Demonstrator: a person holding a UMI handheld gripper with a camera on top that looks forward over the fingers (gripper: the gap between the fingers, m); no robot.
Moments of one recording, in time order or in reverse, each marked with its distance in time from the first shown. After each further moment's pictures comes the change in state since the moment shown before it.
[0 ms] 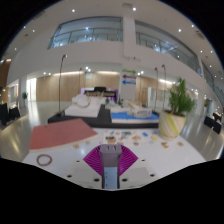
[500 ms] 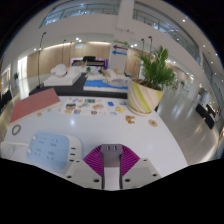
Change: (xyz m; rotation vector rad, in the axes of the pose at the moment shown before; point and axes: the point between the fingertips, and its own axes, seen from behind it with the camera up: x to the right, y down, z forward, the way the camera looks) arm 0.179 0.084 -0.014 -0.347 0.106 -0.046
